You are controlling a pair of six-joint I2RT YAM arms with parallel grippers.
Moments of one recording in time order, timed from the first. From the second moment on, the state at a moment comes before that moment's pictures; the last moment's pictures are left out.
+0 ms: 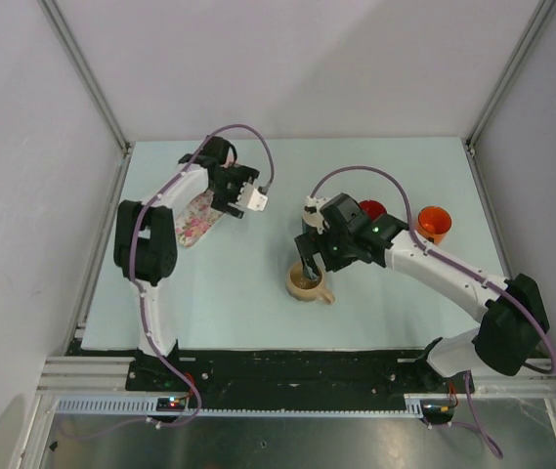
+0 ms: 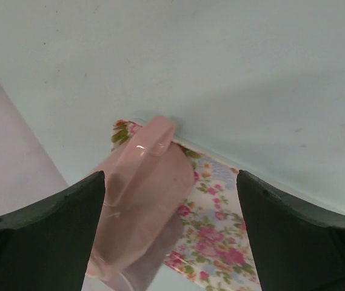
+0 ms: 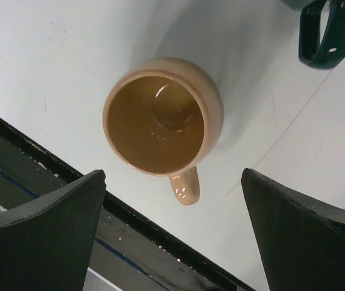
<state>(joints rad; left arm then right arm) -0.24 2.02 1.63 -0.72 0.36 1.73 0.76 1.42 1.18 -0.71 -0.10 0.27</state>
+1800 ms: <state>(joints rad) -0.27 1.75 1.83 -0.75 0.37 0.69 0.66 1.28 1.13 -0.26 -0.31 0.50</state>
